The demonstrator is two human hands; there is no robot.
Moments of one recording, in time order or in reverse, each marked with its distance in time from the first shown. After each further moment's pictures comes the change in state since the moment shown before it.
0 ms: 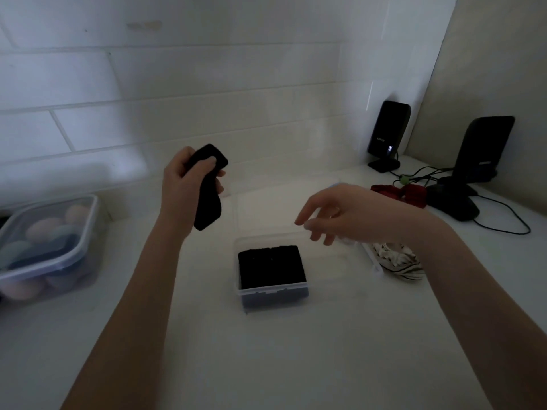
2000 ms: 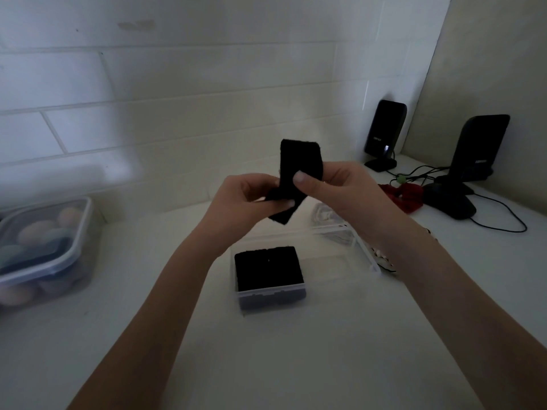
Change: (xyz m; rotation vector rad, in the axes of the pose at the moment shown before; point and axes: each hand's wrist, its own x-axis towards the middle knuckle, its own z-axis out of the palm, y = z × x) left_hand -0.038 0.014 0.056 0.140 -0.415 -0.051; right_hand 0.001 -0.015 0.009 0.661 0.394 -0.243
